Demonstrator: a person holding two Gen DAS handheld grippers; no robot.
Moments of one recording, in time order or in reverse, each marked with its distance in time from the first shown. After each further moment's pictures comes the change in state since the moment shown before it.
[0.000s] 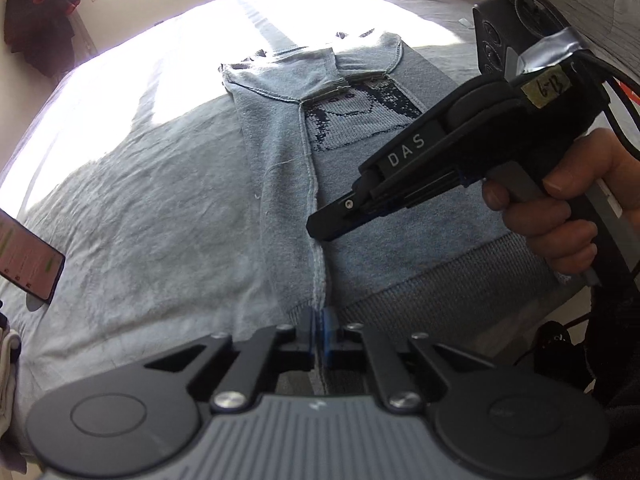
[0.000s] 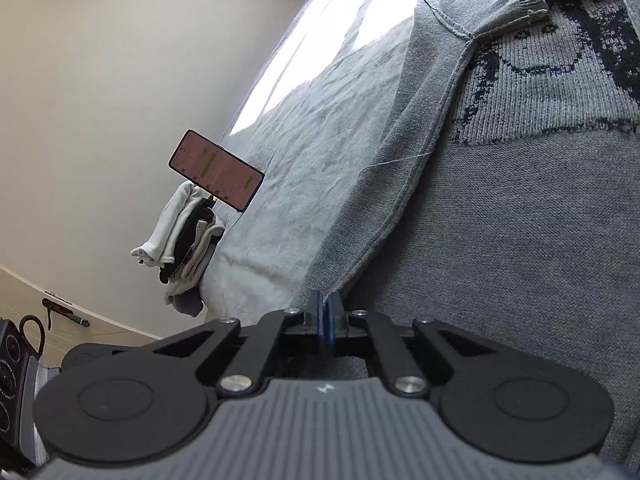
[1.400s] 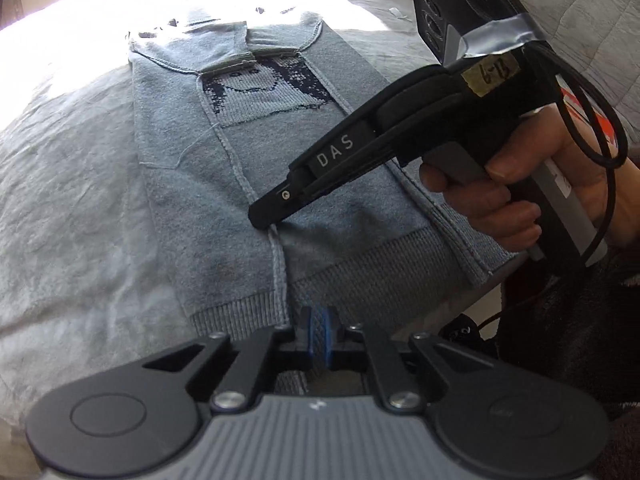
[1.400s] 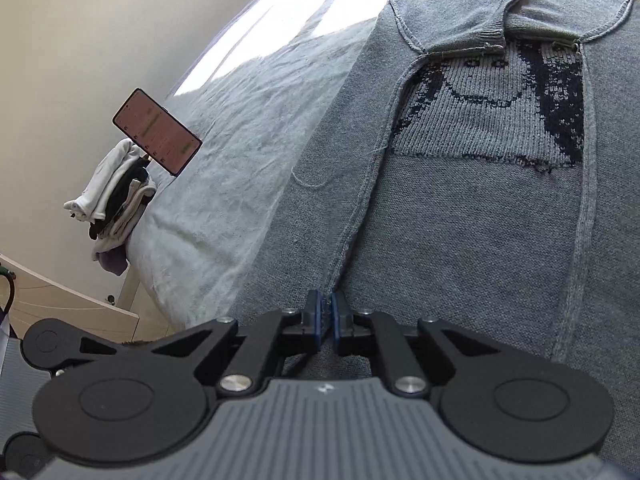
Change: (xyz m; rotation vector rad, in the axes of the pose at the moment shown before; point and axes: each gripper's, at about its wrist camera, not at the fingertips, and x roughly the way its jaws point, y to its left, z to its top) left arm 0.033 -0.021 0.006 -0.018 0.052 -0.311; right arm -0.008 -0.010 0.006 -0.098 0.103 -0.241
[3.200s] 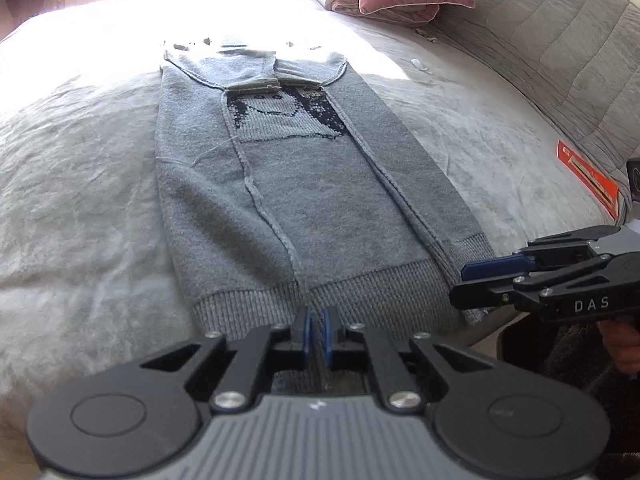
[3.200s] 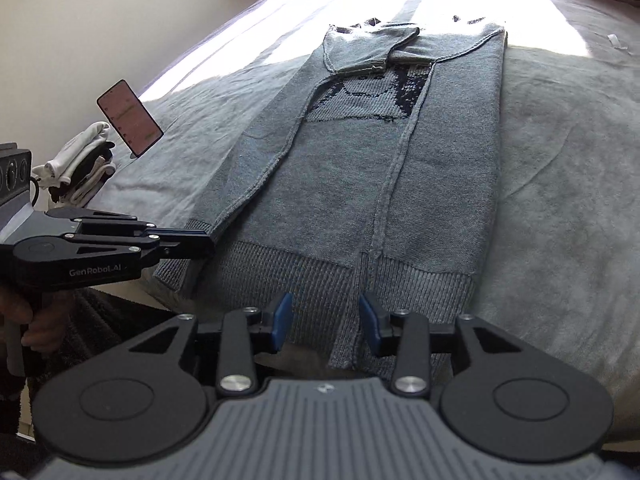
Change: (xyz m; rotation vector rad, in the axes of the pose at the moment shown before) left arm -0.008 0.018 -0.022 -0.134 -0.133 -0.016; right arm -0.099 0.017 -0.116 -0.088 -0.184 -0.279
